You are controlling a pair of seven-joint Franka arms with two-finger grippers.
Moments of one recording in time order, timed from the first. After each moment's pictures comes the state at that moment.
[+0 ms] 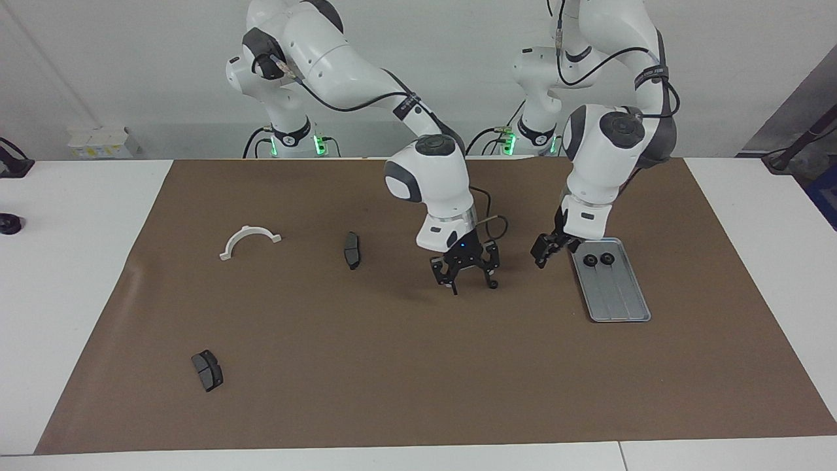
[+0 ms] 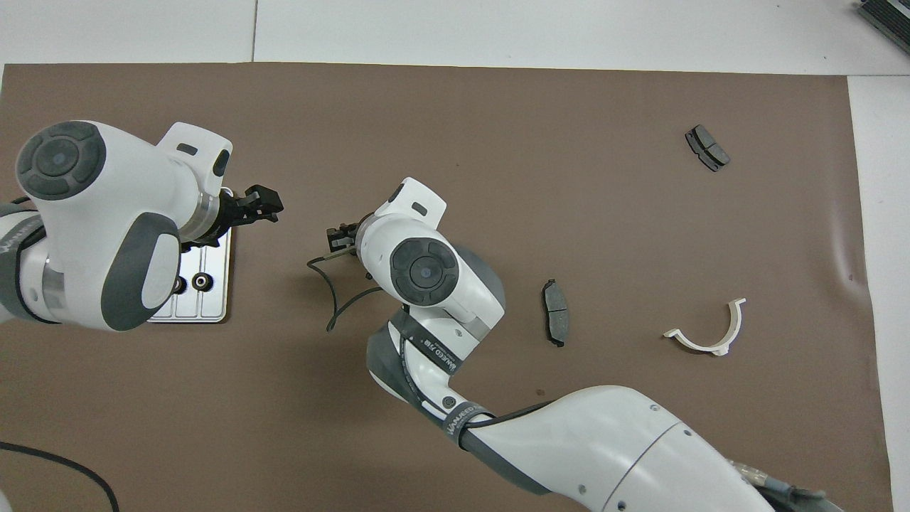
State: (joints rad) left arm -0.20 0.18 -0.11 -1.93 0.00 2.19 -0.71; right arm 0.42 0.59 0.21 -1.42 -0.20 2.37 0.57
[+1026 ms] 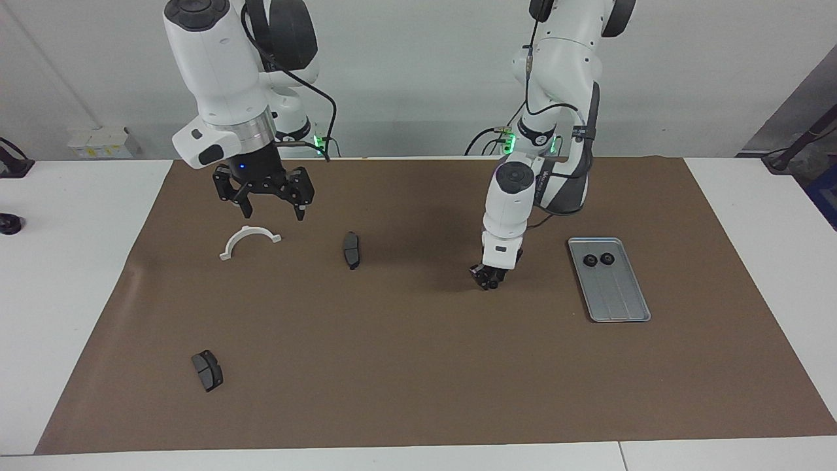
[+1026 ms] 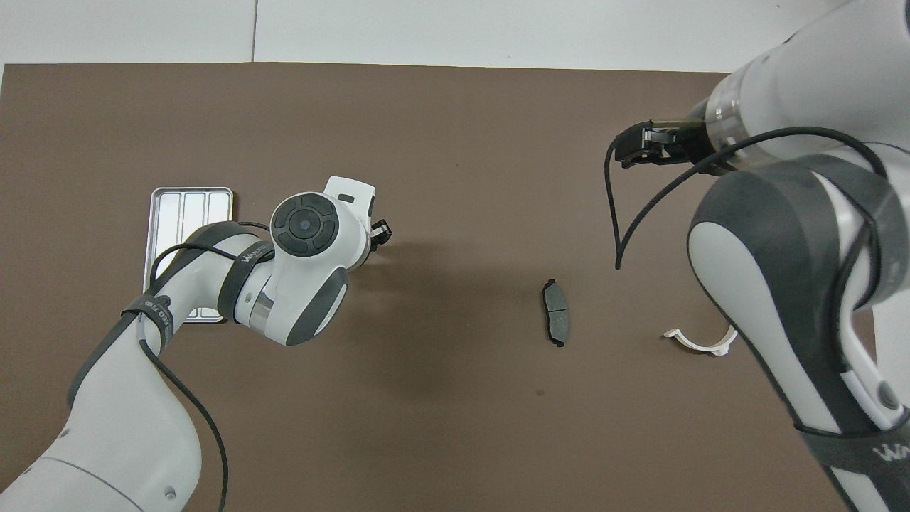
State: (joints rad) left arm -0.38 0.35 -0.09 -1.97 0.14 2.40 -1.02; right arm 0.00 0.14 0.23 -1.49 -0.06 1.70 0.34
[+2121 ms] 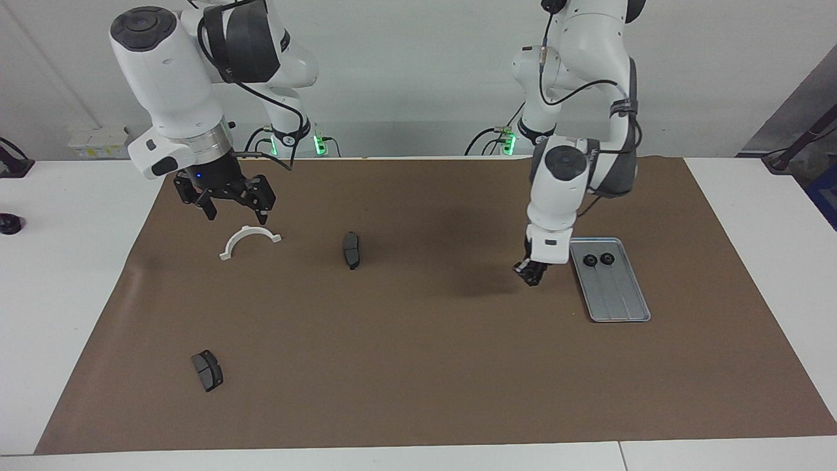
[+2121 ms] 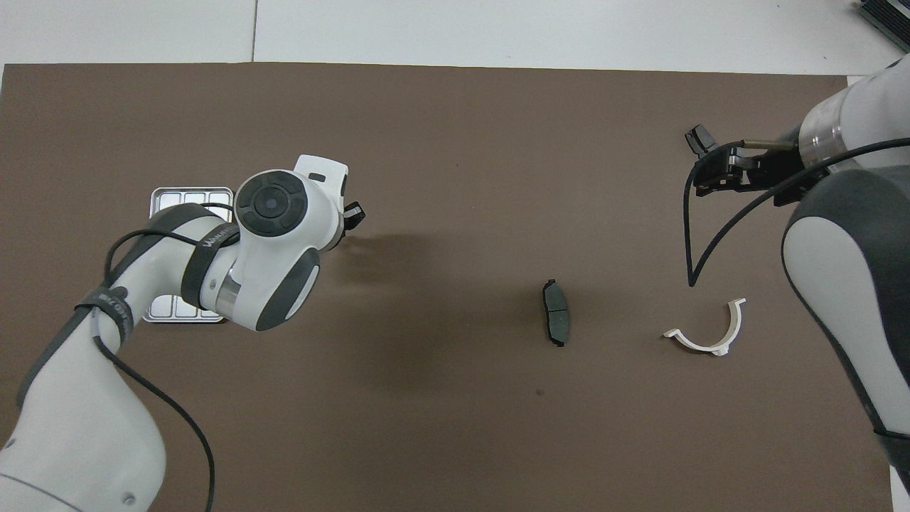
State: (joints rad) left arm -0.20 0.23 -0.08 -1.92 0.14 2.21 -0.87; right arm -0.12 0.13 0.23 -1.53 -0.06 1.69 0.22
